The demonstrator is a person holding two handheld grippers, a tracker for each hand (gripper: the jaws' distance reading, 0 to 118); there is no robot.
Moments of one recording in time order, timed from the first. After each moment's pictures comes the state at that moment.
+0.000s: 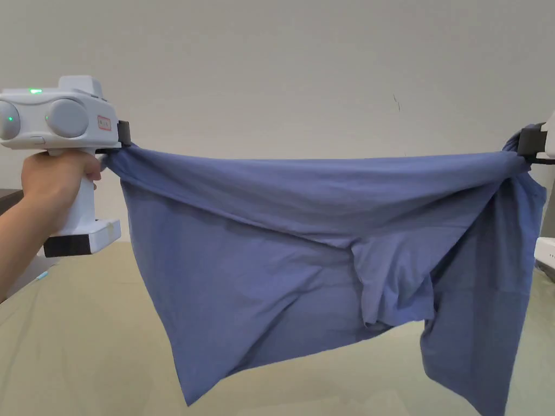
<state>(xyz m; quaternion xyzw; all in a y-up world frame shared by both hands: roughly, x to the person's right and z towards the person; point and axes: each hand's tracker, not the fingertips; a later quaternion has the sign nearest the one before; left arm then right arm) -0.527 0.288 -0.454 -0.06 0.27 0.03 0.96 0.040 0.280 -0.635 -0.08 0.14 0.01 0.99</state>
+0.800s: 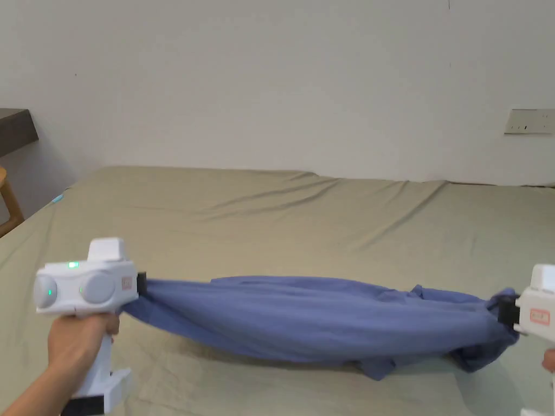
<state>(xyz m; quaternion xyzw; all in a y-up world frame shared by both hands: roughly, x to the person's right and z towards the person) -0.558 -0.080 -0.423 -0.31 0.29 0.11 0.90 0.000 -0.077 -0.614 -0.33 0.13 0.03 0.93</state>
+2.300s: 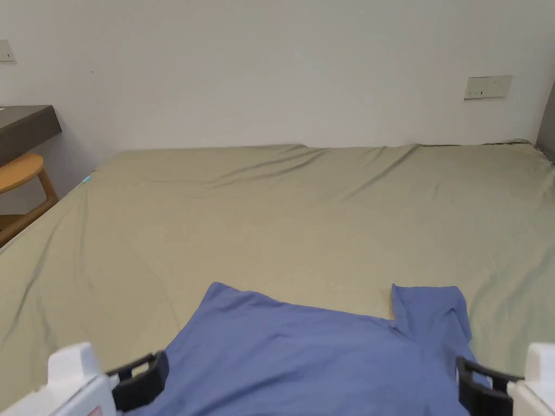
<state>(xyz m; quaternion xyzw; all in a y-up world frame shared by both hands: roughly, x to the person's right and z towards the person) -0.357 -0.052 -0.076 -0.18 0.22 0.14 0.95 0.108 -0.055 -0.253 -0.21 0.16 0.05 0.96</state>
